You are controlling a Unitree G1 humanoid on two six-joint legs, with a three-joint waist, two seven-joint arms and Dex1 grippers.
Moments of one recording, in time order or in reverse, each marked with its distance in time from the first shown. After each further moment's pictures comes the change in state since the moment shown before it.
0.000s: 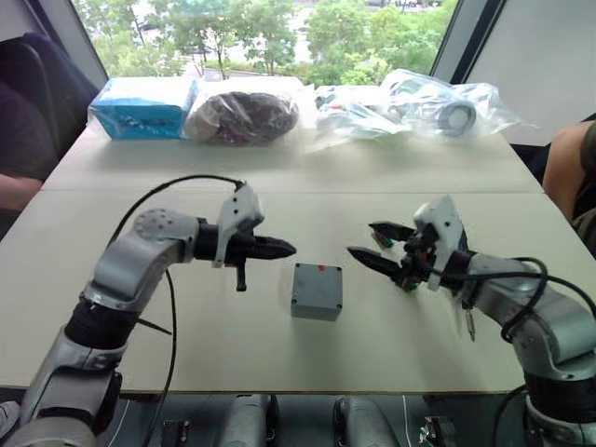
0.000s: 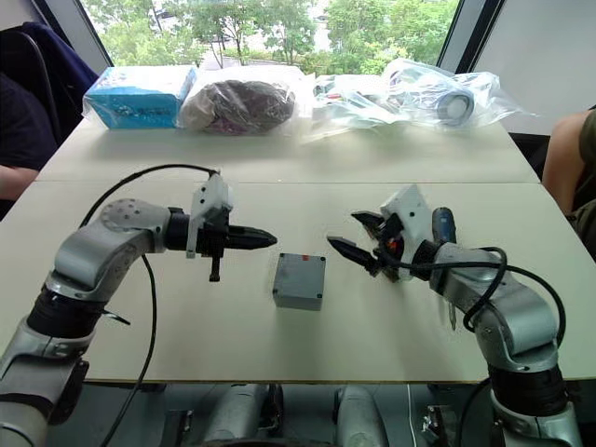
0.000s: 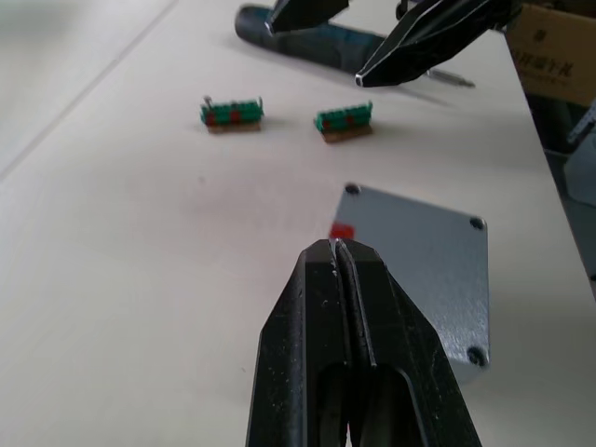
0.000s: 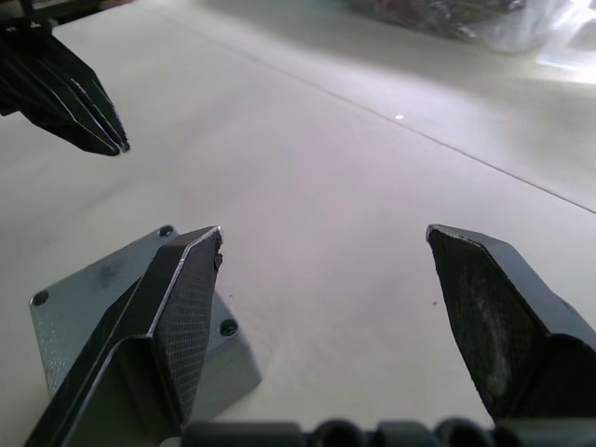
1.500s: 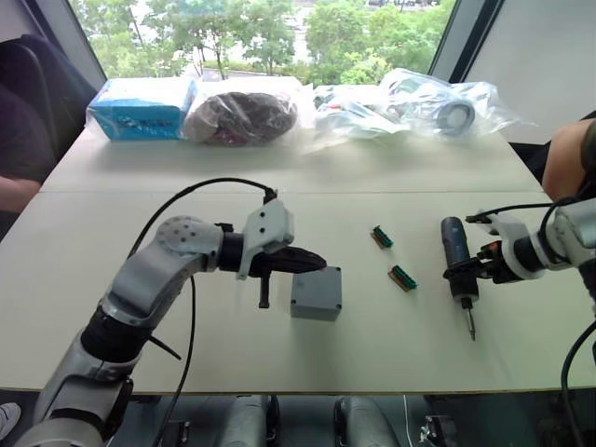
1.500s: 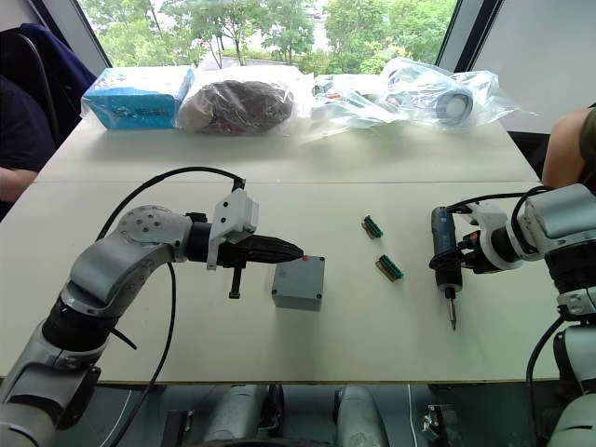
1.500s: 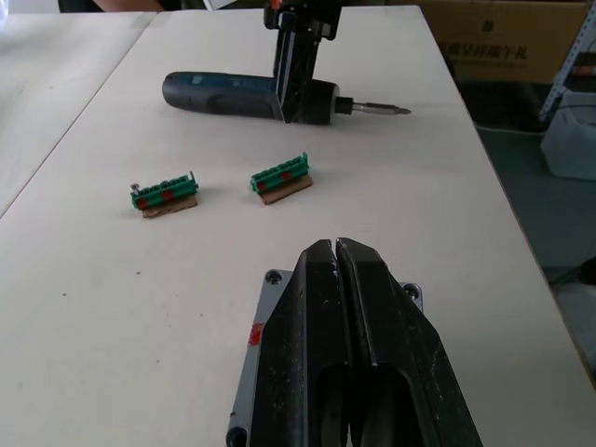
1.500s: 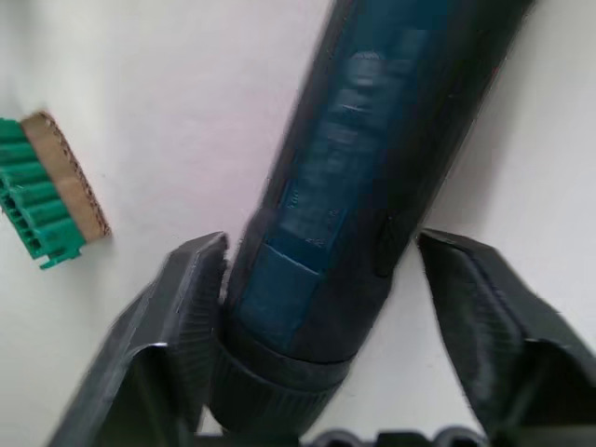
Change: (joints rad) left arm 0.072 -0.041 -0.108 -0.169 0.038 -0.064 0.074; right arm -0.527 -0.434 0.553 0.880 -0.201 0.532 0.261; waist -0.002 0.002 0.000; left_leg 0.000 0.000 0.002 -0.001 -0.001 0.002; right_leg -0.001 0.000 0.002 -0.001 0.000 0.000
